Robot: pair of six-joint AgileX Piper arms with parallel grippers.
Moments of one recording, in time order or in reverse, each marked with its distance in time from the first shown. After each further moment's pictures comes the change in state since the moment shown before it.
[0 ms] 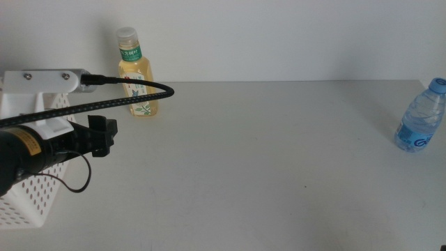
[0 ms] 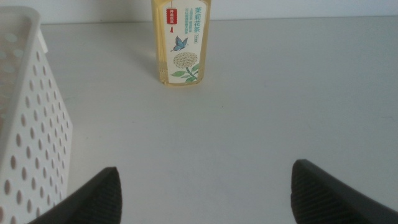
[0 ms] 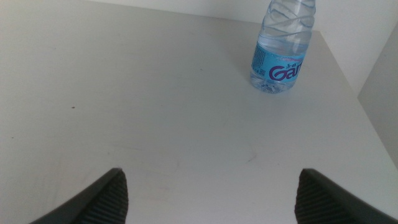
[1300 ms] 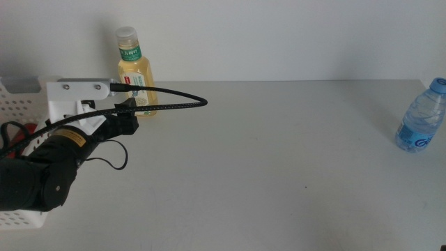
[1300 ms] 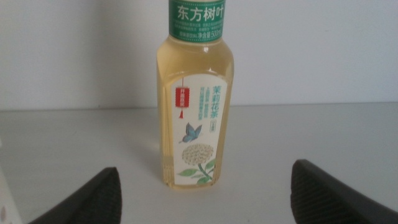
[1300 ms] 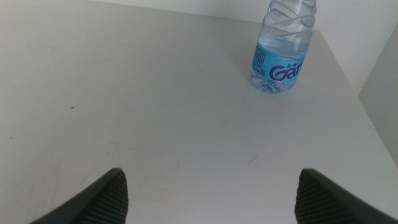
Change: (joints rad) left arm 0.020 0.509 -0.008 -0.241 -0.809 0.230; right arm 0.000 0.000 0.000 0.000 0.000 0.000
